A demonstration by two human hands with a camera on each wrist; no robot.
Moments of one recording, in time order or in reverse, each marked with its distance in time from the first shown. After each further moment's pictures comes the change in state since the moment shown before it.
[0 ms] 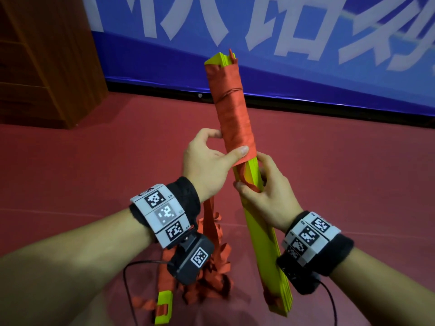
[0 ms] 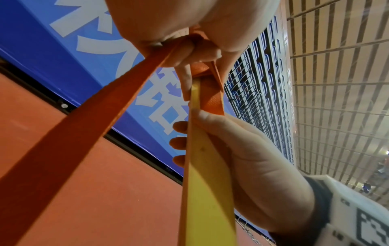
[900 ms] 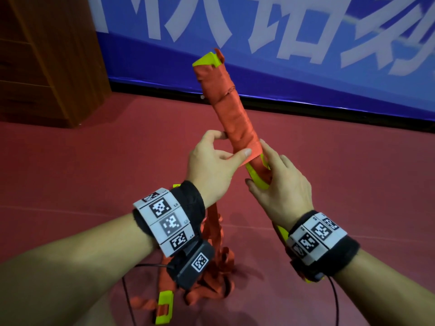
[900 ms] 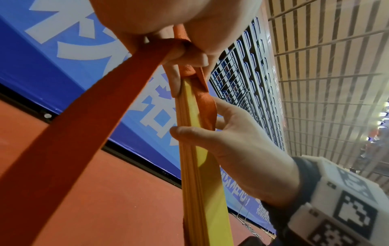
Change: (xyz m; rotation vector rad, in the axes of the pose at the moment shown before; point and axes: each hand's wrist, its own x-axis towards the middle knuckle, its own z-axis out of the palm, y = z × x) left_hand -0.009 0.010 -0.005 0.063 -0.030 -0.020; right_hand -0.002 -0.019 -0.010 -0.599 0.125 0.011
